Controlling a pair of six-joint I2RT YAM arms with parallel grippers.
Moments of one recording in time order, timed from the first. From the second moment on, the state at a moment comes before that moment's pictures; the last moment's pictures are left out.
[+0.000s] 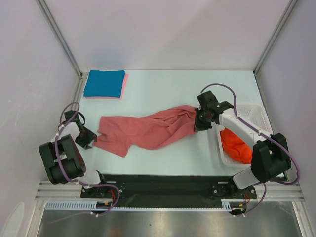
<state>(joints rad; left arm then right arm) 0.42 1.46 0.76 -0.58 -0.04 -0.59 0.45 1.49 1.12 -0.74 -0.08 0.45</state>
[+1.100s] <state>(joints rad) 0.38 1.17 1.16 -0.81 -0.11 -0.59 0.40 1.65 1.44 -0.94 0.10 0.40</state>
